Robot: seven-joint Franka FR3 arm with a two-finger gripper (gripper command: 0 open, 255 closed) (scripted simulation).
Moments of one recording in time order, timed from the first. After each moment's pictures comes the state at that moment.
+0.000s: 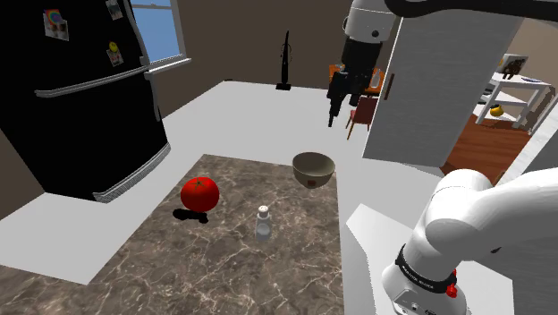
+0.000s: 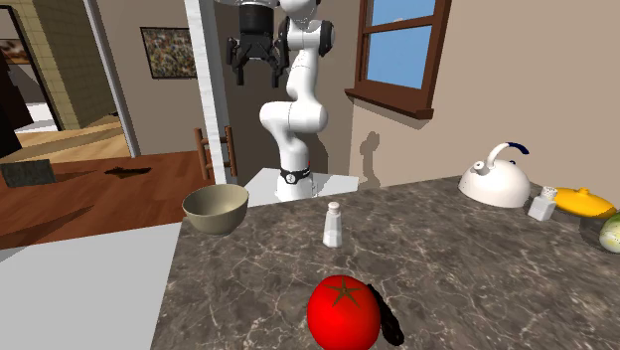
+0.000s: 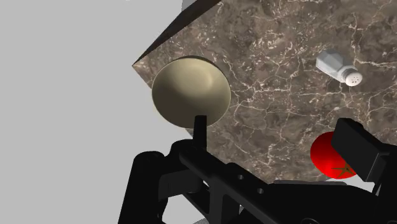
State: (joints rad) arm -0.02 -0.83 0.04 -2.29 -0.01 1.56 0.09
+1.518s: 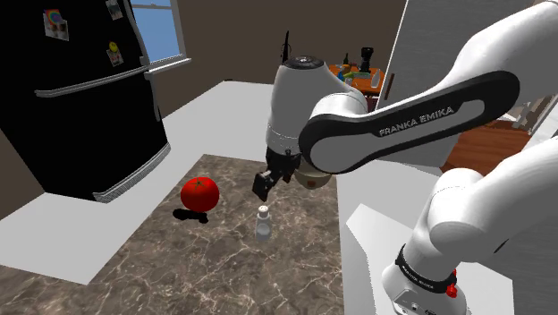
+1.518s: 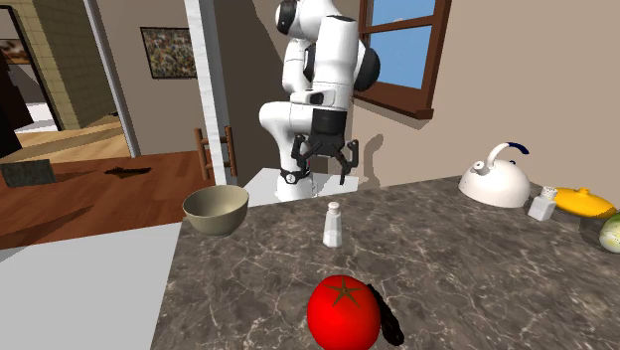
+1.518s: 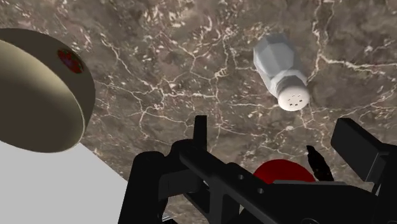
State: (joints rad) arm 0.06 -0.54 0.43 -2.60 0.10 2.25 0.41
